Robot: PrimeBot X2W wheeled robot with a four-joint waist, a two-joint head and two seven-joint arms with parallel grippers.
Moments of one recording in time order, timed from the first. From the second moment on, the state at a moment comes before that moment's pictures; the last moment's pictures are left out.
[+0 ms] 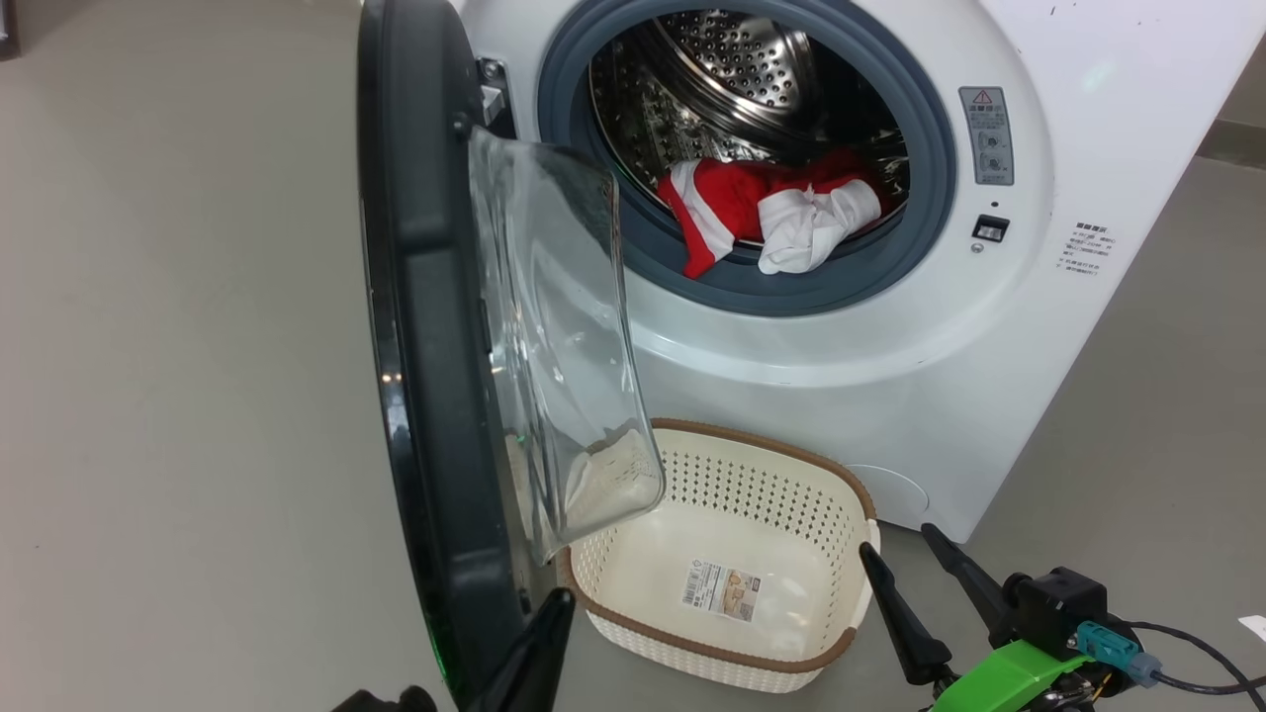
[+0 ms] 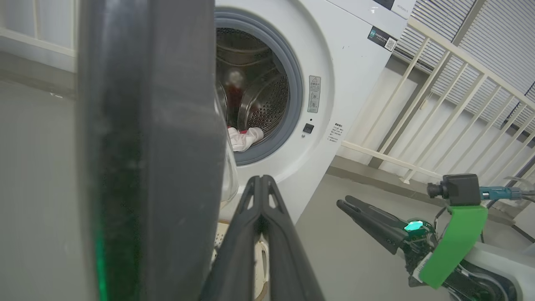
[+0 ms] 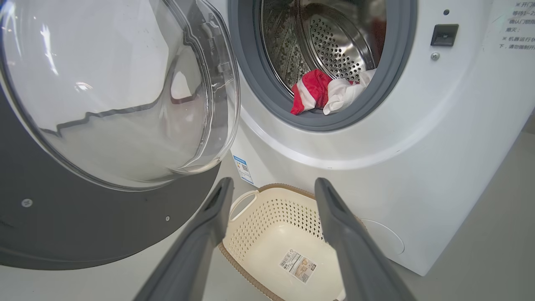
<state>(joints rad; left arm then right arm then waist) 0.09 0.05 -0.33 -0.07 -0.42 -0.12 -0.15 -0.08 -0.15 0.27 0.41 0.44 0.12 -0.25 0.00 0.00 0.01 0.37</state>
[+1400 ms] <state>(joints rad) -0.02 0.20 0.07 0.18 -0.52 0.00 -0.24 -0.09 -0.15 0.26 0.40 0.42 0.12 -0.25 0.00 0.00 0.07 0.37</state>
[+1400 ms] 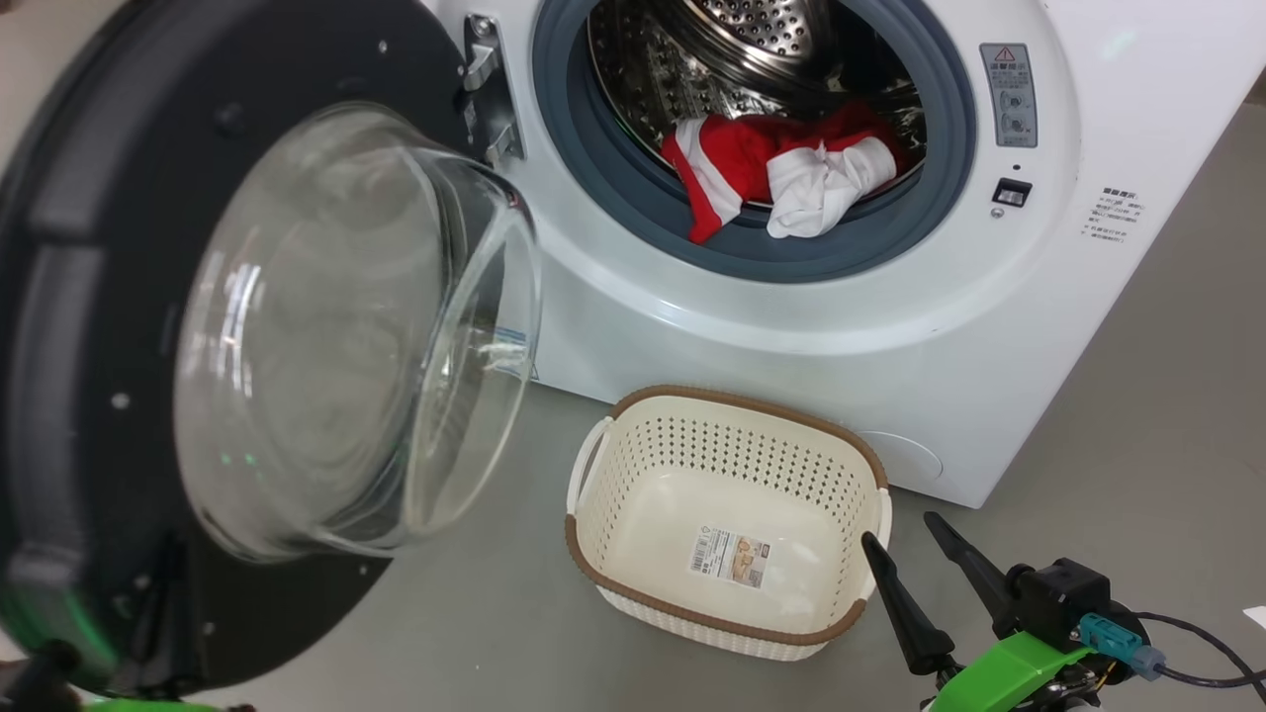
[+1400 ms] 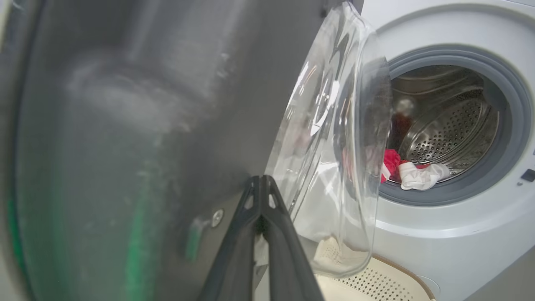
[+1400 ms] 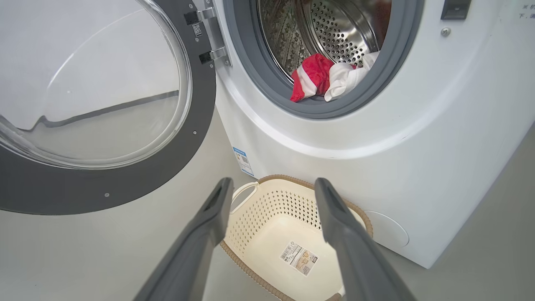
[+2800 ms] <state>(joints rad) -0.41 0.32 0.48 0.69 -0.36 -0.12 -0.25 -0.17 -0.18 0.27 0.40 0.40 0.12 -0.25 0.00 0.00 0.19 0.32</state>
